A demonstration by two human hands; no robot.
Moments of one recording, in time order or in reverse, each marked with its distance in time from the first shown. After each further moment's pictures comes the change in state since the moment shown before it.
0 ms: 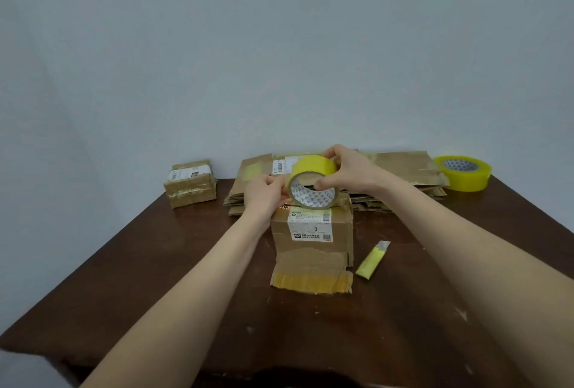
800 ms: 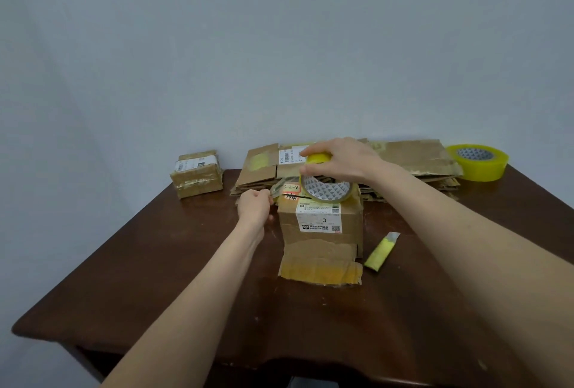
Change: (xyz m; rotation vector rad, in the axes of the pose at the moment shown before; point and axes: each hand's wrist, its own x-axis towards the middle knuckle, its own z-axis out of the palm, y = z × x) left_hand 0.002 -0.041 -0.019 -0.015 0.123 -0.206; right_hand 0.006 -0.019 0.007 -0.376 -0.038 -0.169
